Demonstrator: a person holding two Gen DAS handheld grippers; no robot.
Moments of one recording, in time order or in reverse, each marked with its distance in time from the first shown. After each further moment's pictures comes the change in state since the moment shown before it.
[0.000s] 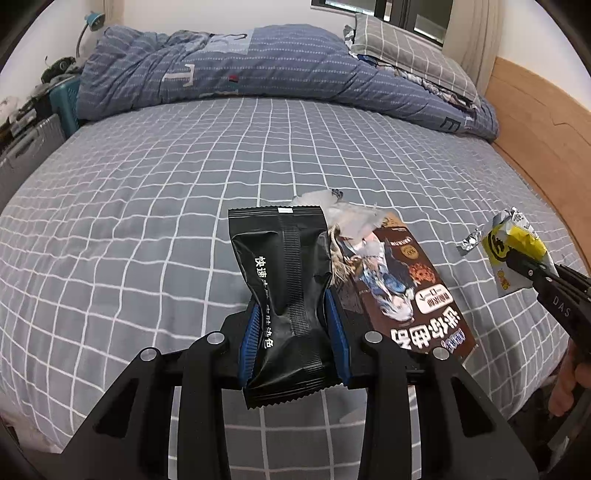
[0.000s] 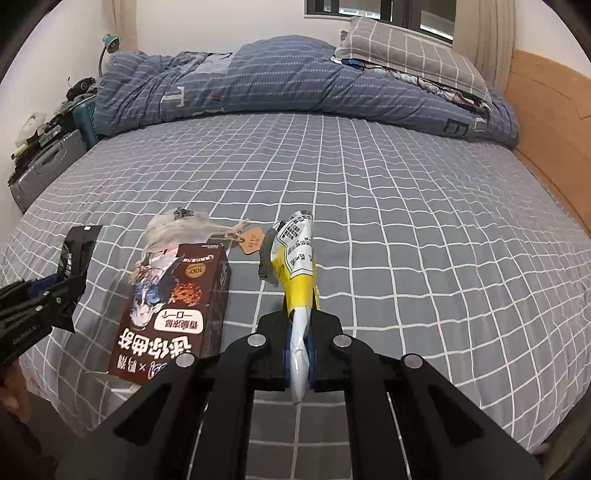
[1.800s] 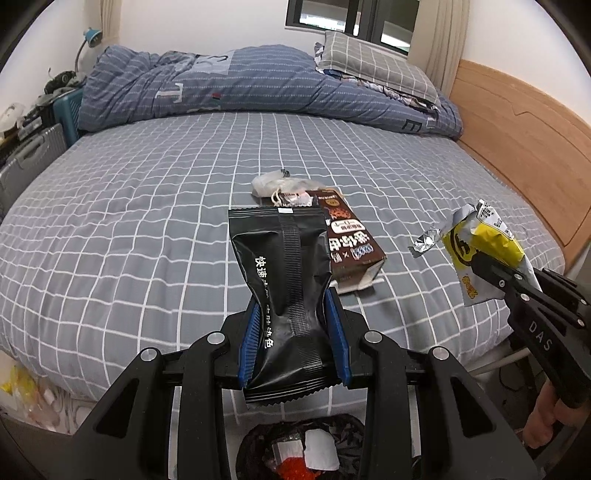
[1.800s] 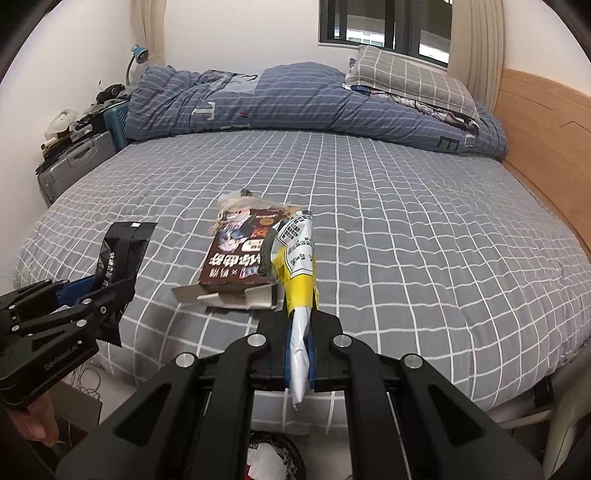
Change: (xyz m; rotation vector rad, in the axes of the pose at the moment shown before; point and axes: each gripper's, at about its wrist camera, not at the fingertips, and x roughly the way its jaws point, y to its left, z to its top) left arm -0.104 -0.040 -0.083 0.037 -0.058 -0.050; right arm -0.121 0.044 -0.078 -0.027 -0.083 0.014
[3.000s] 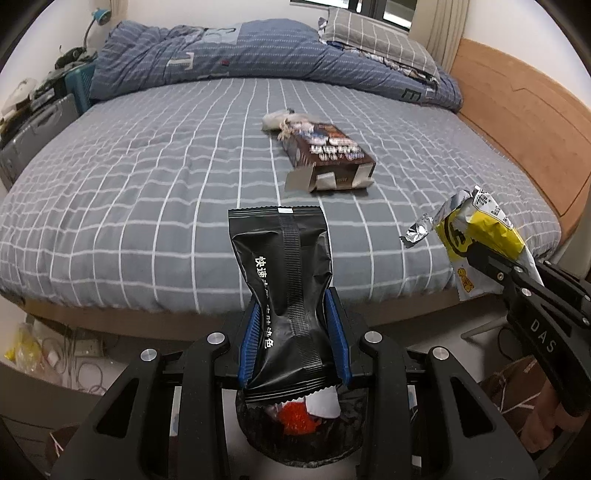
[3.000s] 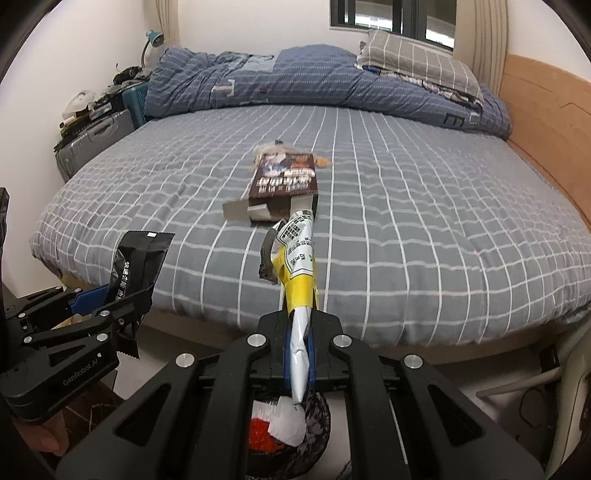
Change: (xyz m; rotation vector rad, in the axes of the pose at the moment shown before) left arm -0.047 -0.001 -0.098 -0.018 0.107 0.020; right arm -0.054 0.034 -0.085 0.004 0.071 0.036
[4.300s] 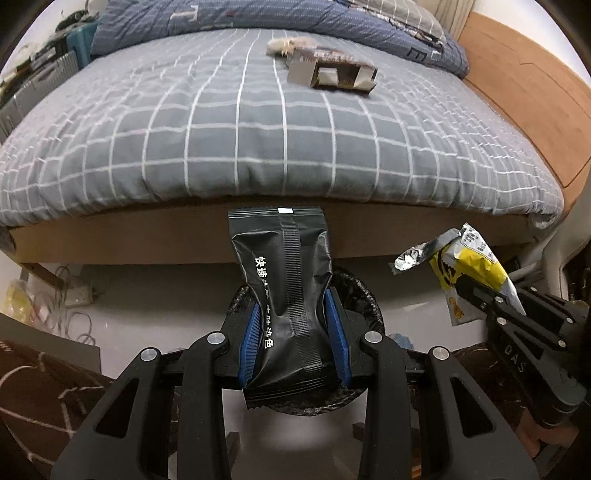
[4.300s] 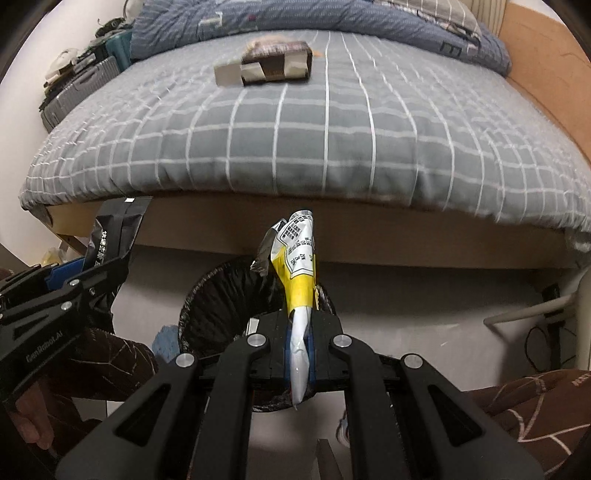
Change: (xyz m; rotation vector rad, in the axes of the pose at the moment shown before) left arm 0.025 0.000 -0.094 -0.034 0.155 -0.009; right arm 0.025 0.001 -0.112 0.041 0.253 -0.017
